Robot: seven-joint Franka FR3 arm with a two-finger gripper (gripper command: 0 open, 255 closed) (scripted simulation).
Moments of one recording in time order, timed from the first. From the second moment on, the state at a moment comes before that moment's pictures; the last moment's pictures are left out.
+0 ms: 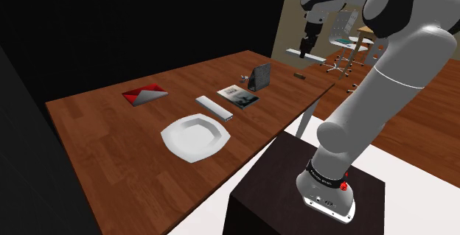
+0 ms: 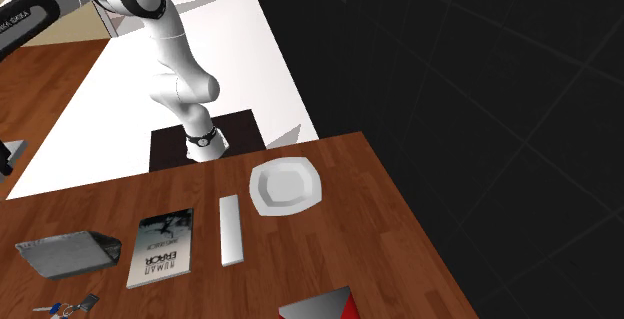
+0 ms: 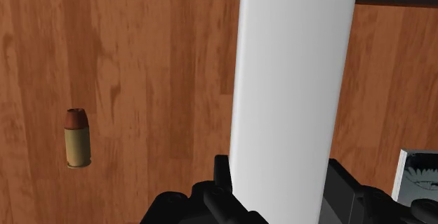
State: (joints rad) arm -0.39 -0.12 -0.52 -1.90 -0.08 1.78 -0.77
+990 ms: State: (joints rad) arm -0.39 -0.09 -0.53 -2.06 -0.07 1.98 -0.79
